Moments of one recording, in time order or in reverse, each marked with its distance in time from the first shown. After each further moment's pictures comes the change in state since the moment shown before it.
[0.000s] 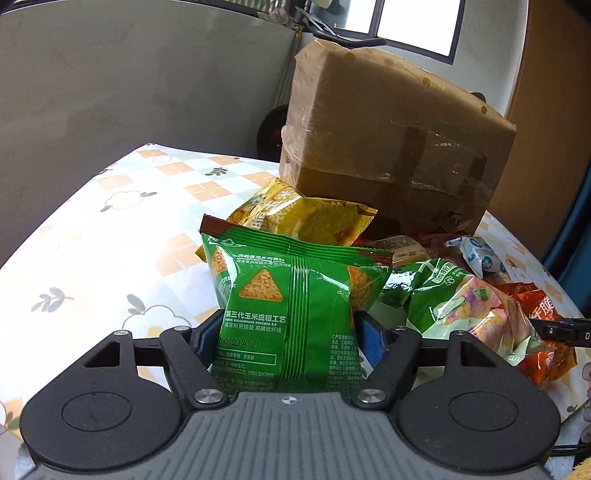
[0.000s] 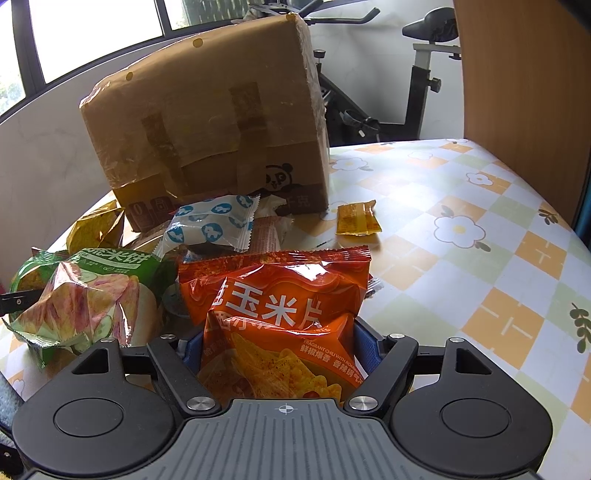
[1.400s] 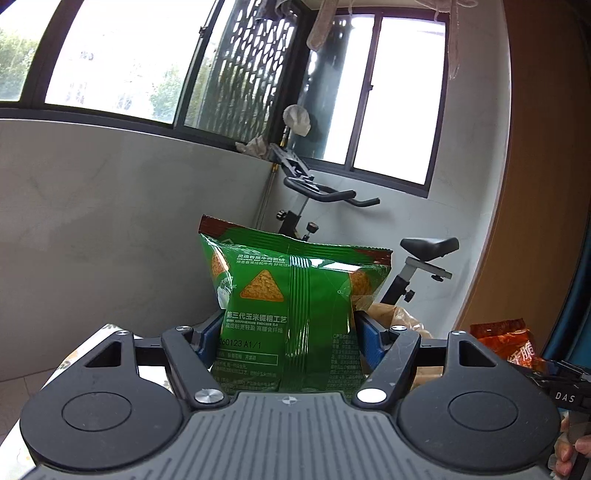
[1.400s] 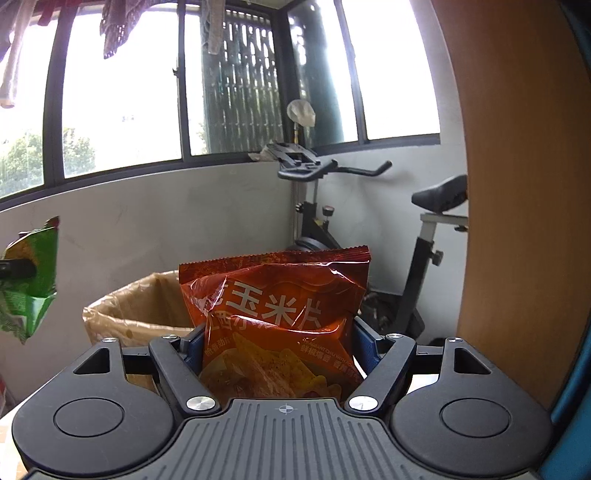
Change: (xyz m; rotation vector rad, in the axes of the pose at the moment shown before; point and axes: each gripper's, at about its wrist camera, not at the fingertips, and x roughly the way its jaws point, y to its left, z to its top) left arm -0.018 -0.092 0.241 0.005 -0.368 -0.040; right arm -0.069 -0.006 0.206 -0.135 -0.437 0.013
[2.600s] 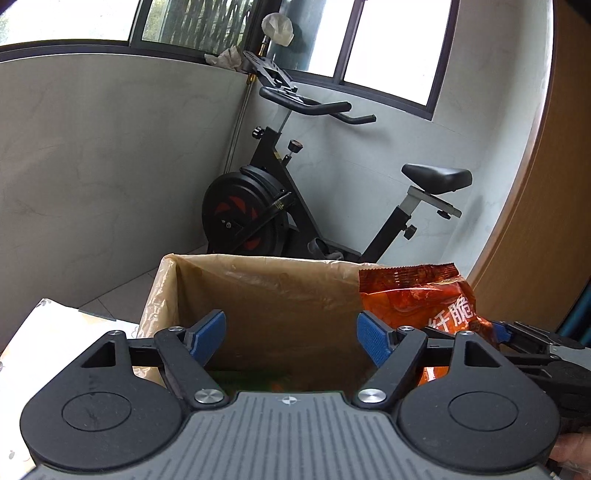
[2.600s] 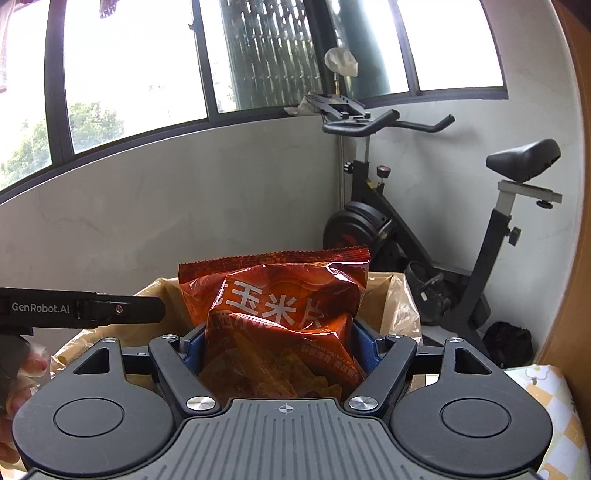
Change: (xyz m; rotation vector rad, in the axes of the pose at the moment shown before) left arm 0.154 0.008 -0.003 -0.002 0.282 -0.074; right arm 0.186 0.038 0.028 0.050 0.188 0.122
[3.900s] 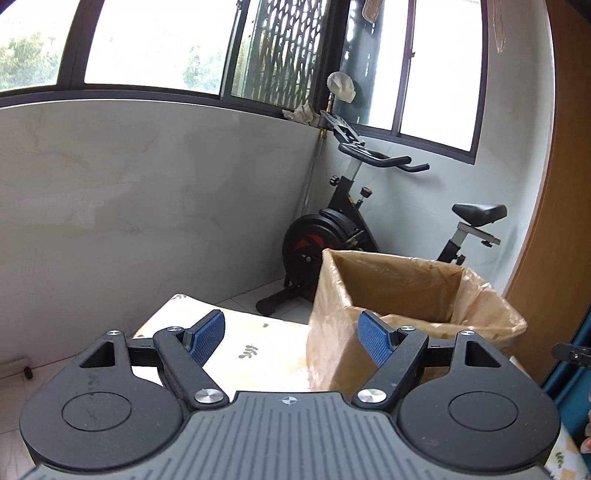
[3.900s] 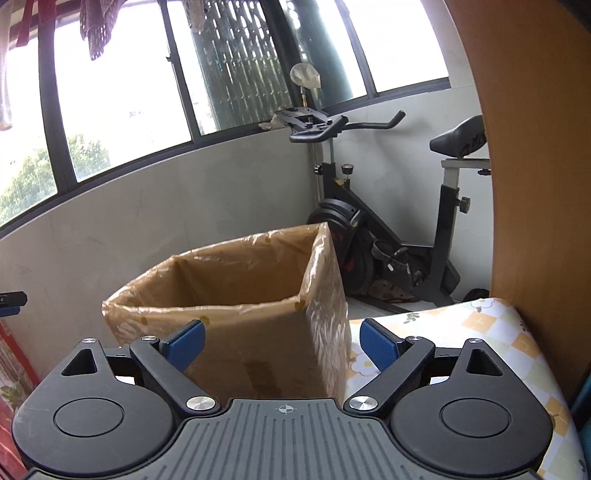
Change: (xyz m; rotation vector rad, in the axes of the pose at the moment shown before) left arm -0.198 0.063 -0.077 -0.011 -0.161 0.238; right arm -0.168 -0.039 -0.095 0.088 -0.052 -0.015
